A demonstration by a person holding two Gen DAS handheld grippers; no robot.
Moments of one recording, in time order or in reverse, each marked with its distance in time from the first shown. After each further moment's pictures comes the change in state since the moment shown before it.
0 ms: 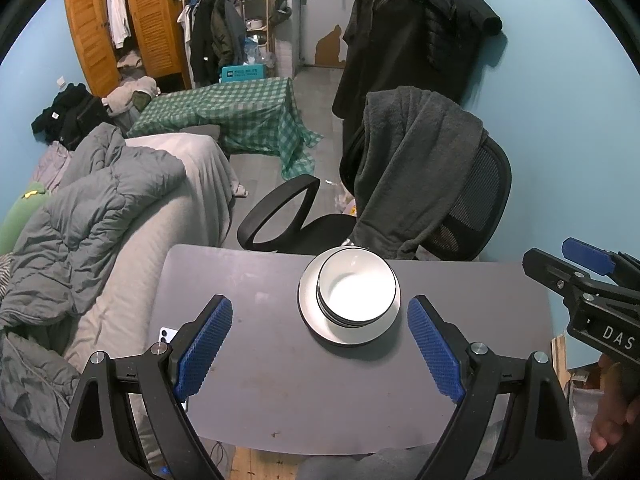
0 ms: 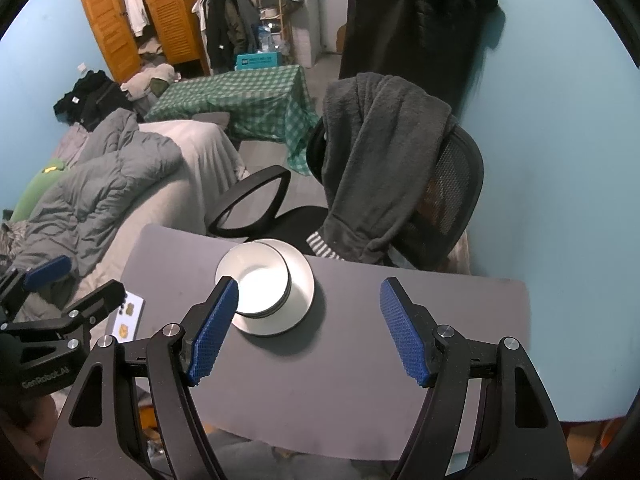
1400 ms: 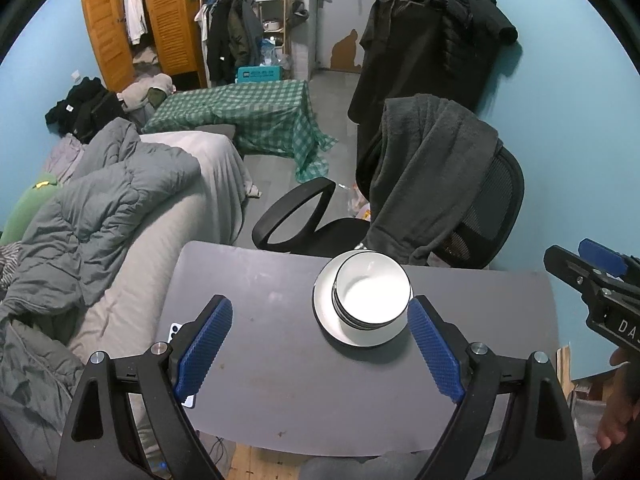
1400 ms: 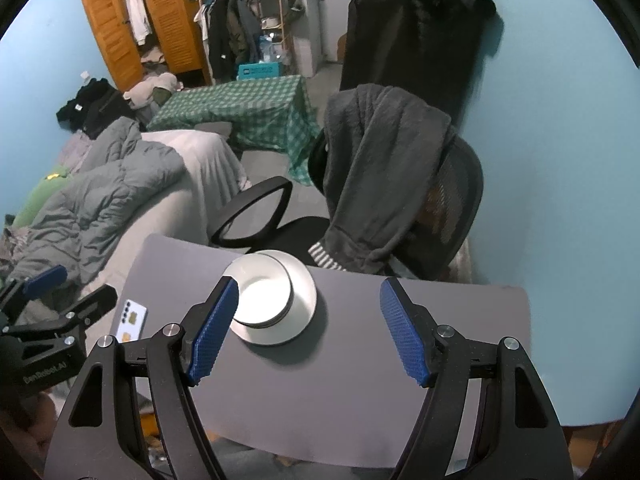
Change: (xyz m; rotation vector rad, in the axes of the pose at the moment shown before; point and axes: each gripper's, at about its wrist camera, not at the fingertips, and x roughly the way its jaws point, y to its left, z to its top) left arm 0.002 0.008 0.000 -0.049 -0.013 0.038; right arm 0.002 -0.006 0.008 -0.005 -0.039 -0.008
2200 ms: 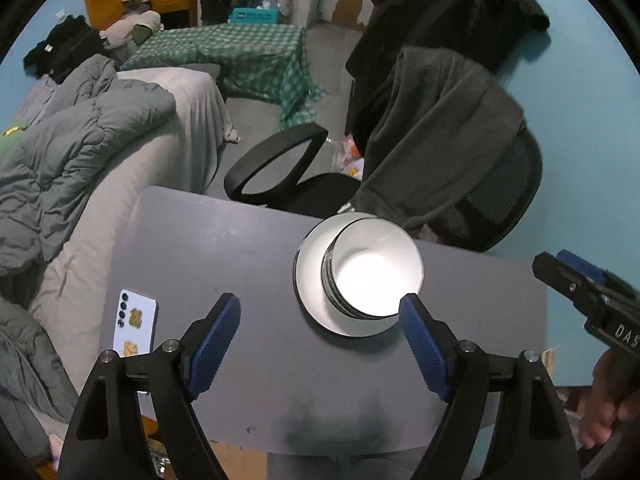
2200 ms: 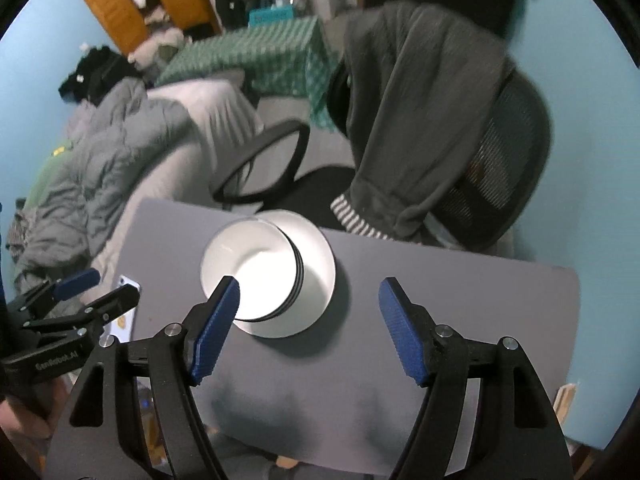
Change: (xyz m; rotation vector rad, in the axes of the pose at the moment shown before) left arm 0.085 0.022 0.001 -0.108 0.176 -0.104; right arm 0.085 -0.013 0.002 0.024 0.159 0.118
